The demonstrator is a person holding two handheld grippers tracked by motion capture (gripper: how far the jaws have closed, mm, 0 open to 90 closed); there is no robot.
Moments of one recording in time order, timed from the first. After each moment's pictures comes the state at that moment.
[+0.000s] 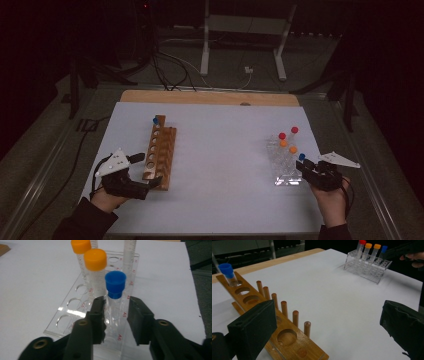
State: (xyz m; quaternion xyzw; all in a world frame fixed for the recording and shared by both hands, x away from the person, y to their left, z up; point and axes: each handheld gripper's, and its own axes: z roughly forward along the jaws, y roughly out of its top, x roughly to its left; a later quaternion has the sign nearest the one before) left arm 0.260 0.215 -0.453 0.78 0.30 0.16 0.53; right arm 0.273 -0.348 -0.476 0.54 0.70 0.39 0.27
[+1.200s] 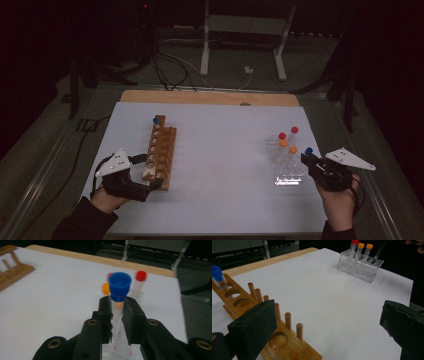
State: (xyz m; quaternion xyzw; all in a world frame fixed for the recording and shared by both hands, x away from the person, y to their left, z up) left arm 0.256 0.209 -0.445 0.79 0.28 0.15 0.53; right arm 0.244 -0.329 -0.419 0.49 0.70 0.42 0.31
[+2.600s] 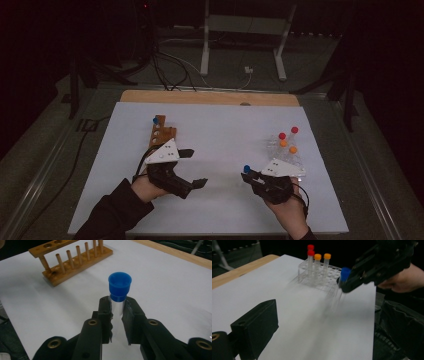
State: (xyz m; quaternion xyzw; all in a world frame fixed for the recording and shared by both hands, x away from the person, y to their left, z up) left arm 0.272 0.102 -0.407 0.82 0.18 0.08 0.54; right arm 0.236 -0.204 -0.440 0.34 0.81 0.44 0.20
